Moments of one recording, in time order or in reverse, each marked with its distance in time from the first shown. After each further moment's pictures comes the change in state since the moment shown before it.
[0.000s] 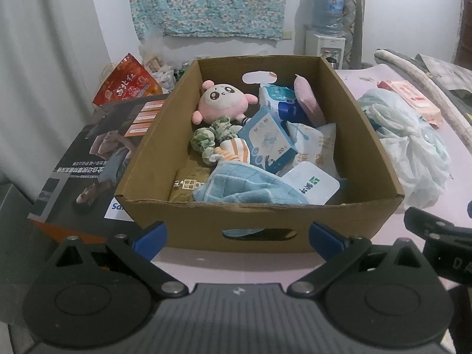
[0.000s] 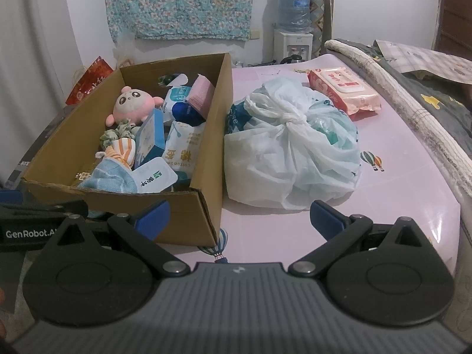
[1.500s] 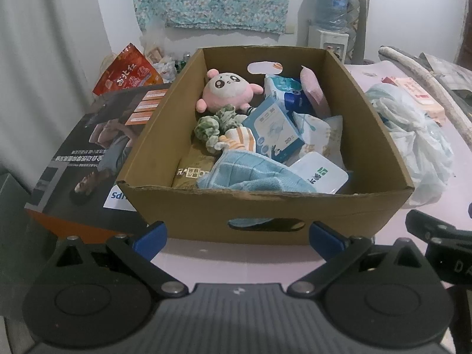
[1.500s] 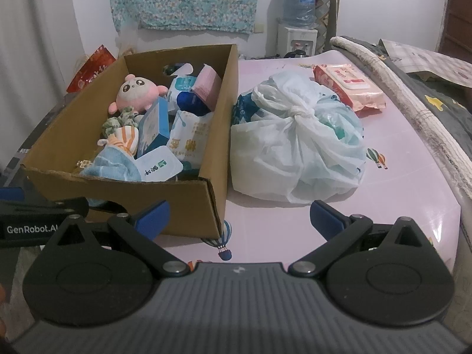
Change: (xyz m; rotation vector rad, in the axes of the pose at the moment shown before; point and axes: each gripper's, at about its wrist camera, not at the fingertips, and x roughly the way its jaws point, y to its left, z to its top) left arm 0.009 0.008 -0.006 -0.019 0.028 -0.006; right arm 0.004 0.009 -0.003 -0.035 0.032 -0.004
